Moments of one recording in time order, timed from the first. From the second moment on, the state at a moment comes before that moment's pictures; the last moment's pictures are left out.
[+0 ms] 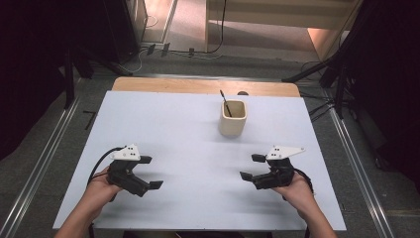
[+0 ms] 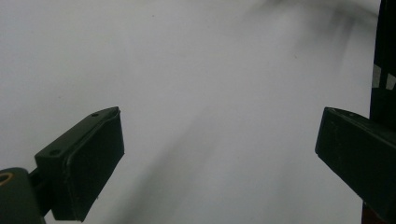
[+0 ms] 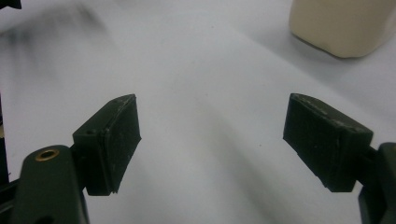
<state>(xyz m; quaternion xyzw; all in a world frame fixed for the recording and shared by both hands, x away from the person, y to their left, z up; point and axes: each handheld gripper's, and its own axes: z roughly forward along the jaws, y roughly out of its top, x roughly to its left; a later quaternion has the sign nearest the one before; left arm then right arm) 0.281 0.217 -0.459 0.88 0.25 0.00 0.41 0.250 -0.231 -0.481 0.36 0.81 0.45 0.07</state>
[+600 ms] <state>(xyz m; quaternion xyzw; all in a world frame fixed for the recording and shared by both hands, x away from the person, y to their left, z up) 0.281 0.216 -0.460 0.88 0.25 0.00 0.41 0.248 -0.231 -0.481 0.35 0.82 0.44 0.07</state>
